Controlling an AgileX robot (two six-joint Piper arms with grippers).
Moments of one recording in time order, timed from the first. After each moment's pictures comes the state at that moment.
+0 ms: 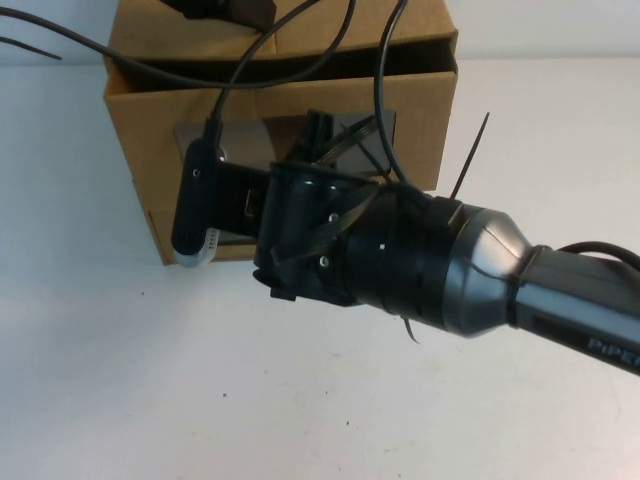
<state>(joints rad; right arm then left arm) 1.01 1.93 -1.67 -0.86 0.87 0.06 -0.27 2.00 -2.24 -0.44 1.23 0.21</state>
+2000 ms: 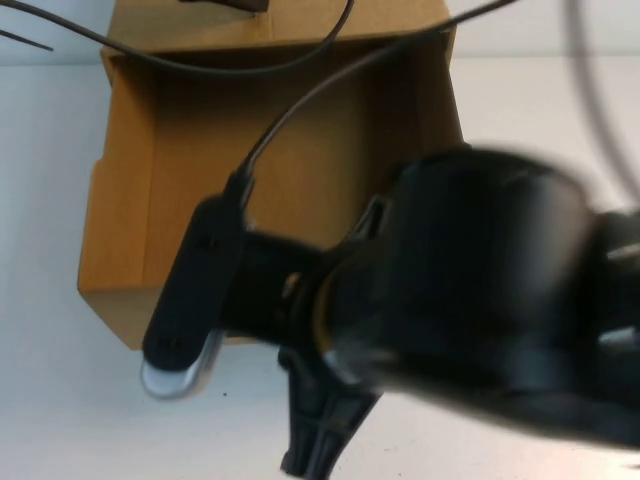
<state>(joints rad) 1.26 1.58 -1.57 -0.44 1.23 0.06 -0.27 1.99 -2.29 -0.45 1.24 0.21</state>
